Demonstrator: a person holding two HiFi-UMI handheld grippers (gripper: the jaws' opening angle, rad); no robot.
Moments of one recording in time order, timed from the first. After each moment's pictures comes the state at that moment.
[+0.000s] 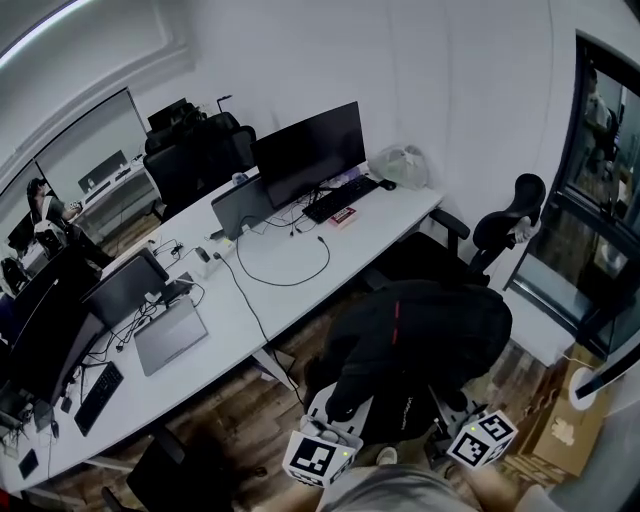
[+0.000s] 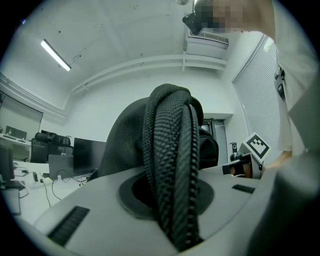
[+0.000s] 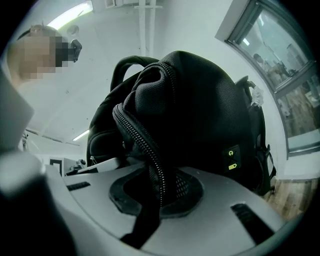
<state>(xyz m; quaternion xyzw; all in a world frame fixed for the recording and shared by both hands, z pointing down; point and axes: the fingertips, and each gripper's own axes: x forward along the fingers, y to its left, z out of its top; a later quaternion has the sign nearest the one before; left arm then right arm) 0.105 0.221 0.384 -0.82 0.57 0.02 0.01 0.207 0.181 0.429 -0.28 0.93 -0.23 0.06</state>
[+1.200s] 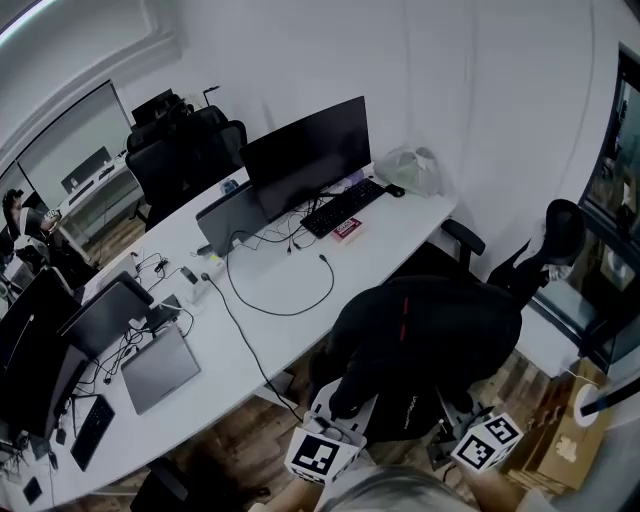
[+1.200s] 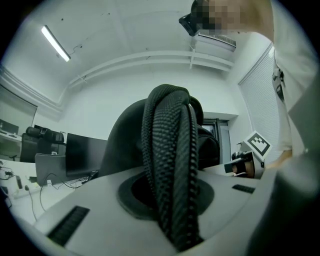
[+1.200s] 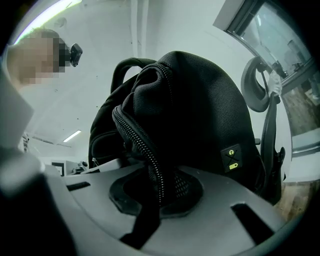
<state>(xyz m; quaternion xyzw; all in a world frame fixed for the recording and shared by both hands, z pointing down) 0.007 0.057 0.386 -0.84 0.55 0.03 0.00 0.114 0.026 0.431 -0.30 0.92 -0.24 0.06</state>
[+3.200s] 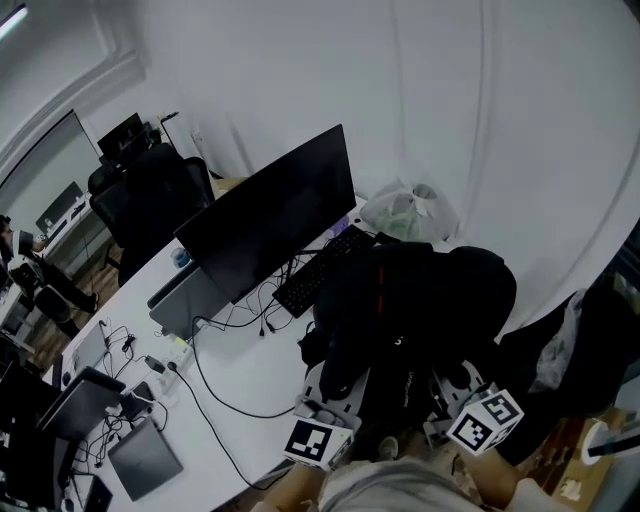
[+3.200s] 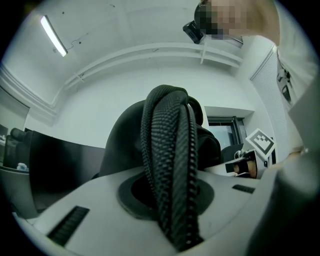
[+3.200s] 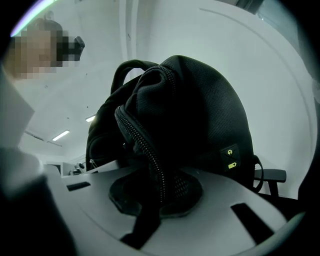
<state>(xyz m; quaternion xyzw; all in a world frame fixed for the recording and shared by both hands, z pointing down) -0.082 -0.332 0.361 -0.83 0.55 0.04 0.03 0.025 -0.363 0.397 -0.33 0.92 -0.20 0.08</state>
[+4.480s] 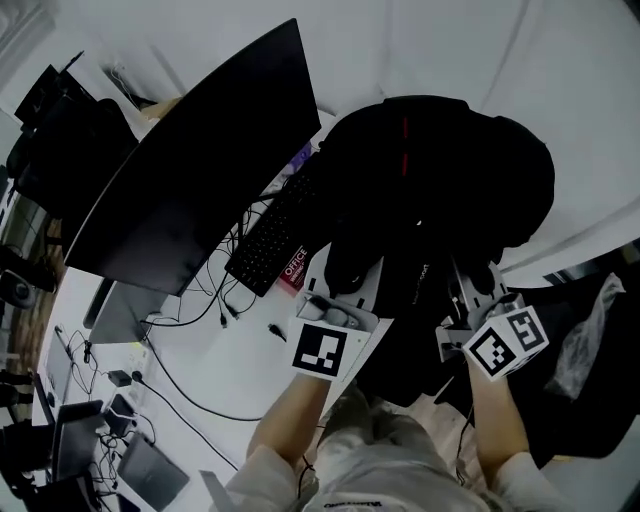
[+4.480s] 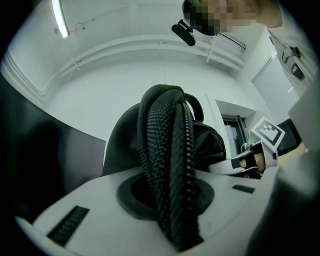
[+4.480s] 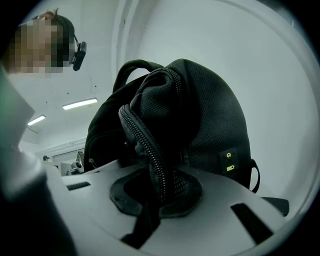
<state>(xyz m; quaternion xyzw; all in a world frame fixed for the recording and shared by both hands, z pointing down) -0.120 -0.613 0.409 -0.86 0.51 0.07 0.04 -0.009 -0.621 0.434 -0.43 0.88 -0.17 0.05</state>
